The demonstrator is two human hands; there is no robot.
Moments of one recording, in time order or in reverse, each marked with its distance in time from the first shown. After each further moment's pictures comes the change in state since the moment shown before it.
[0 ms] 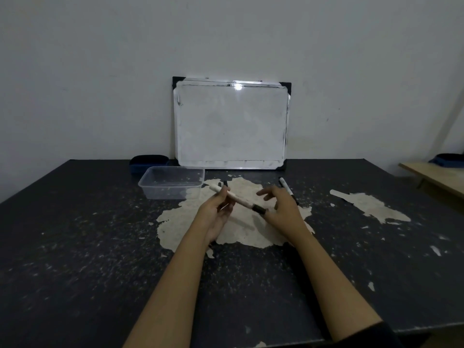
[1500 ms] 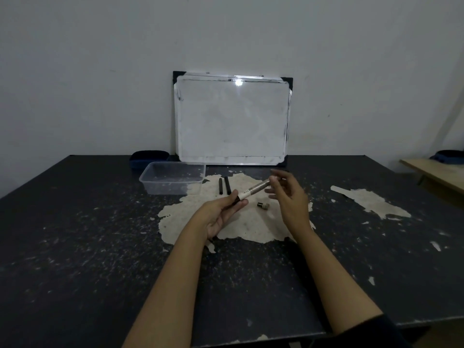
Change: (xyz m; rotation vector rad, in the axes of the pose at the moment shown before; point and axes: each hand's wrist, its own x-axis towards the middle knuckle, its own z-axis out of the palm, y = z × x) left_hand -0.009 0.005 -0.001 -0.001 -0.022 -0.203; right_hand -0.004 -0.013 -0.003 0.555 0.264 0.026
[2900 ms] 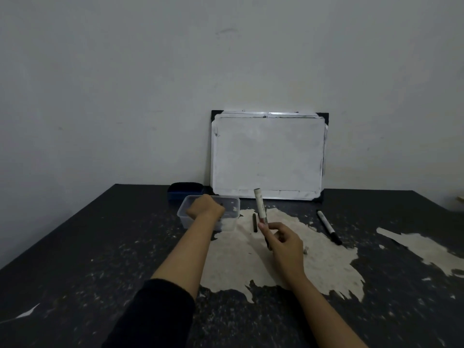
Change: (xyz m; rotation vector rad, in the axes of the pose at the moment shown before) left_hand 0.034 0.124 -0.022 1.653 0.841 0.144; right_hand -0.011 -0.004 0.091 -0.049 -0.025 0.063
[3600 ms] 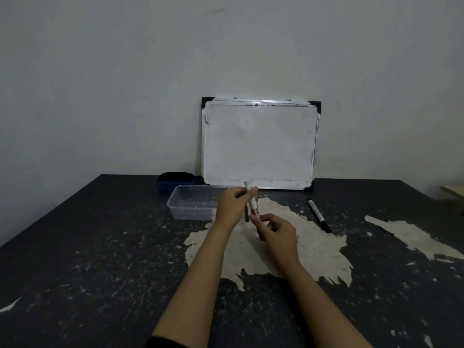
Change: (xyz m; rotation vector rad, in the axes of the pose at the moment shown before) left_hand -0.045 0.030 0.045 -0.866 -0.100 0.473; right_hand 0.004 0.006 -0.006 -0.061 -0.039 0.028
